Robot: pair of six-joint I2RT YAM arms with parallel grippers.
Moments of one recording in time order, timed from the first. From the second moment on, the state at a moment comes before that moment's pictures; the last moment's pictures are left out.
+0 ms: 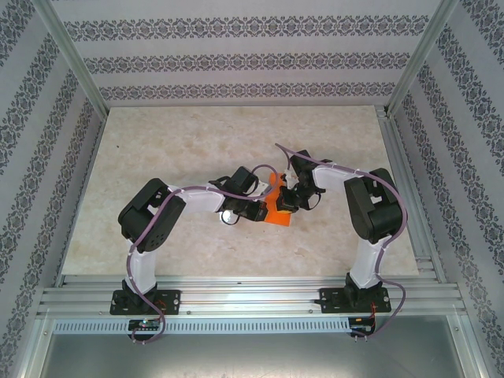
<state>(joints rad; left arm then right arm) -0.72 1.96 1.13 -0.20 0.46 -0.32 0.36 1.89 1.11 -0.65 -0.52 0.32</state>
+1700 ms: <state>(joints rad) -0.69 1.89 0.95 -0.04 0.54 -0.32 0.36 1.90 1.13 -0.69 -0.49 0.29</state>
